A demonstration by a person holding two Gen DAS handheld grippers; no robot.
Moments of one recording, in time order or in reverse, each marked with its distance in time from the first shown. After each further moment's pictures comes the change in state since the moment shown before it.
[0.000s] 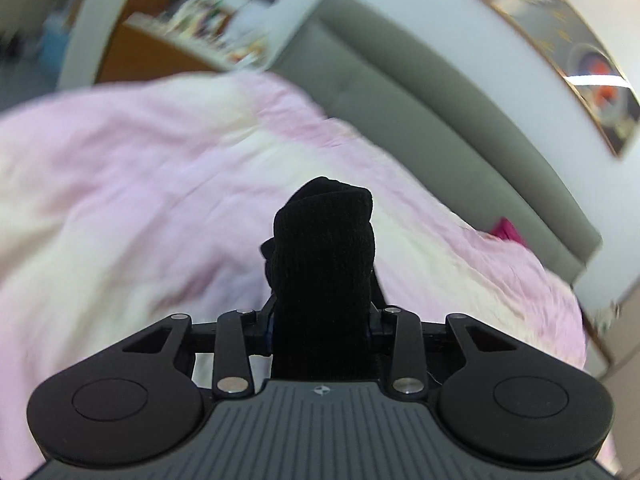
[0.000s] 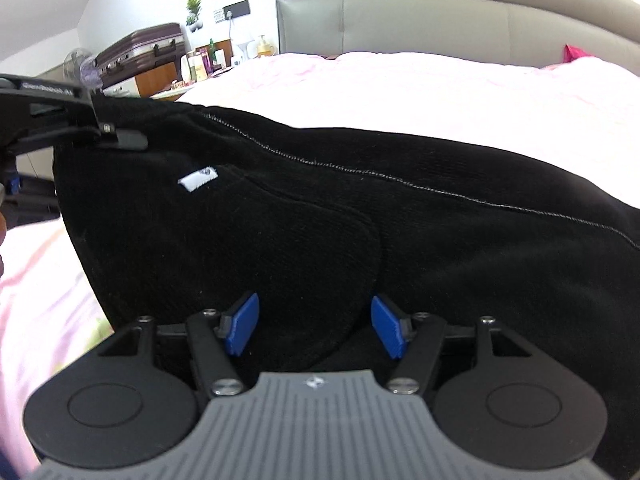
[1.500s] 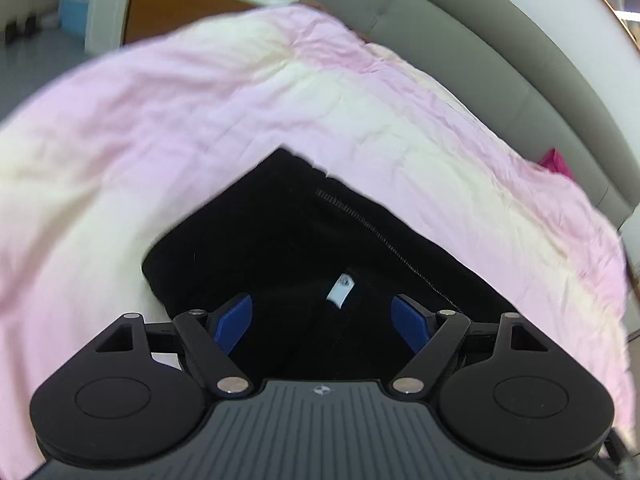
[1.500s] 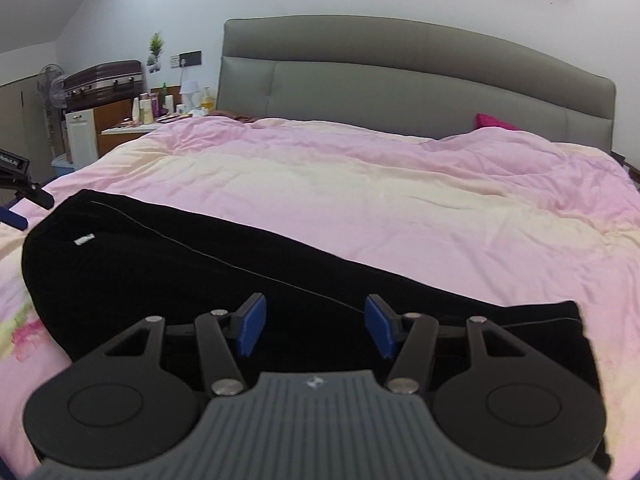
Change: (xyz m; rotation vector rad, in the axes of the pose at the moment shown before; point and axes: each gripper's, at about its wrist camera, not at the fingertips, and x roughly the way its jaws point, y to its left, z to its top) left arm 0.015 0.008 0.018 -0.114 0.317 0.150; right arm -0.139 -0.137 0.029 -0.105 -0.150 -0.163
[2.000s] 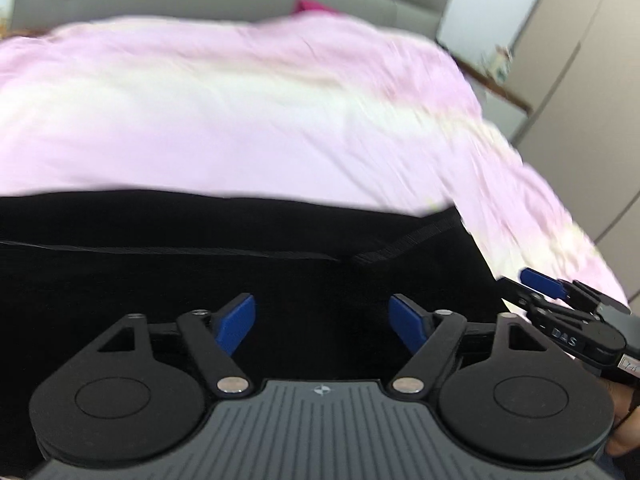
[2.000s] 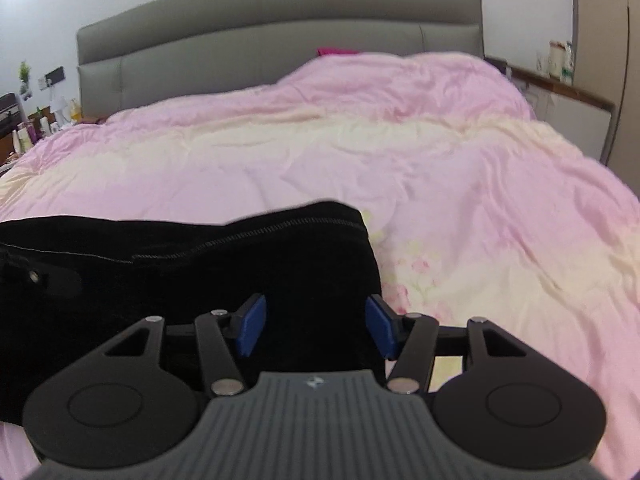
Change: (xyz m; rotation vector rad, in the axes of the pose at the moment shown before) left arm 0.055 -0.258 -0.151 0.638 0.146 -0.305; right arm -0.059 -0.204 -0.061 0.228 0.069 -0.264
